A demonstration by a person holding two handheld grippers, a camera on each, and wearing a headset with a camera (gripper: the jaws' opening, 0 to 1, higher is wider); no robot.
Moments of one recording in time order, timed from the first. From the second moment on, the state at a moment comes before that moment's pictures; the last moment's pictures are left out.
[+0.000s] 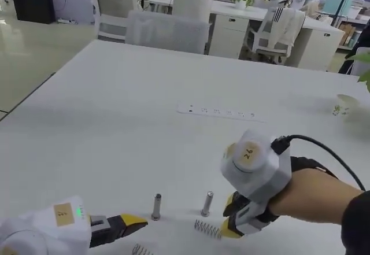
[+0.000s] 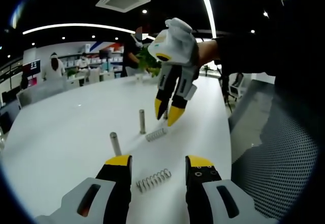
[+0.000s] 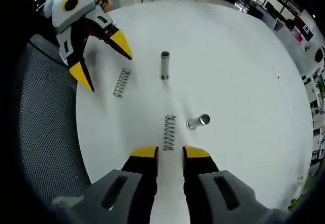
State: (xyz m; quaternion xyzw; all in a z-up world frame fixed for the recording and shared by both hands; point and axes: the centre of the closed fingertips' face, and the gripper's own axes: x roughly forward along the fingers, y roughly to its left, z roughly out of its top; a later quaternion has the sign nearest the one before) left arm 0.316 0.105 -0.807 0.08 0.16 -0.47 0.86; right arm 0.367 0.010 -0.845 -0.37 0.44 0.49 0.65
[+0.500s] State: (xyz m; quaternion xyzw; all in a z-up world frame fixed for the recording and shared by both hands) left arm 0.316 0.103 -0.806 0.08 0.16 -0.48 0.86; right arm 0.369 0.013 -0.868 -0.37 0.45 0.48 0.65
